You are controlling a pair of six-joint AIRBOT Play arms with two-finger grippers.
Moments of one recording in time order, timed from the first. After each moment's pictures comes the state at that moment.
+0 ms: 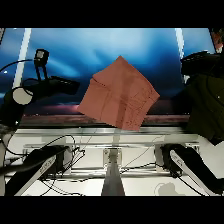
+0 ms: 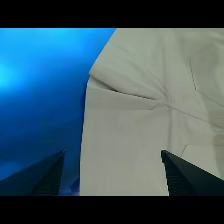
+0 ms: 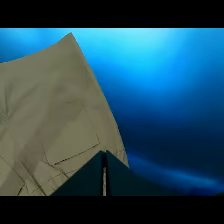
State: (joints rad) left arm -0.15 -0.83 0.74 1.02 -0.74 -1.14; right arm 0.03 -0.85 1.26 -1.33 1.19 1.32
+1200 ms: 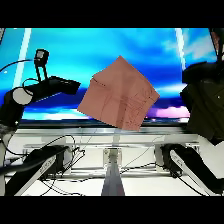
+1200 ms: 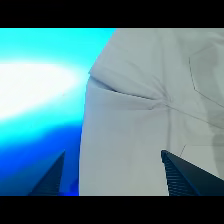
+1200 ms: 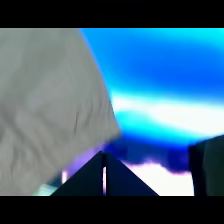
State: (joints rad) left arm -0.15 -0.83 0.74 1.02 -0.74 -1.14; right arm 0.03 -0.85 1.23 -1.45 1.41 1.34
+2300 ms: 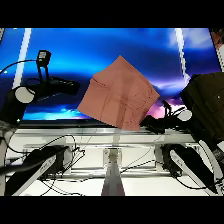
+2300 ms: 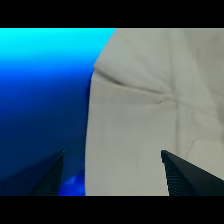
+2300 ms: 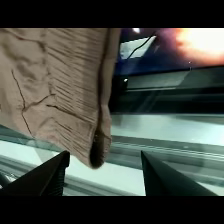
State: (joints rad) left arm -0.15 -0.88 0.74 1.04 -0.74 -1.14; right arm 0.03 -0.85 0.24 -0.82 1.06 1.60
